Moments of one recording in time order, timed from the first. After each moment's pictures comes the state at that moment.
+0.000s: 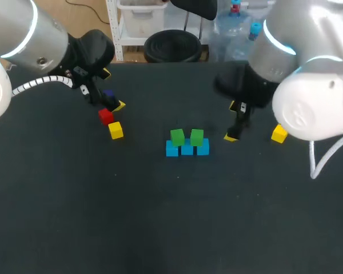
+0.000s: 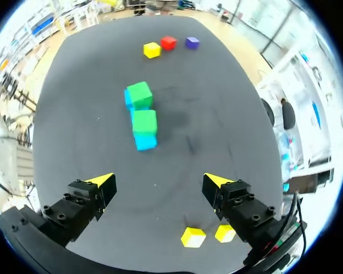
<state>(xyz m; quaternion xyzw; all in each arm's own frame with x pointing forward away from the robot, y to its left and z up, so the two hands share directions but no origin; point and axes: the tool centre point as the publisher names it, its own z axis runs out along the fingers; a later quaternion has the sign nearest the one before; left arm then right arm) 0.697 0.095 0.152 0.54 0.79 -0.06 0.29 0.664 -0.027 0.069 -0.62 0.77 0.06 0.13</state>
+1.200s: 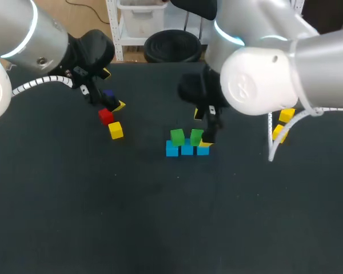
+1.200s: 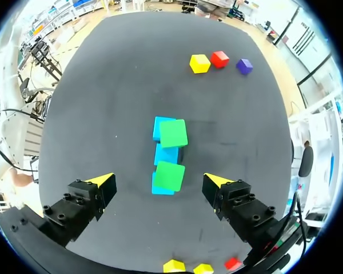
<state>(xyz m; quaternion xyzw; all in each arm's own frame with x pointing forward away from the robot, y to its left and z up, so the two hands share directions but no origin) 0.697 0.095 0.152 0.54 0.79 -0.06 0.29 0.663 0.040 0.052 -0.72 0.68 0.09 0.07</state>
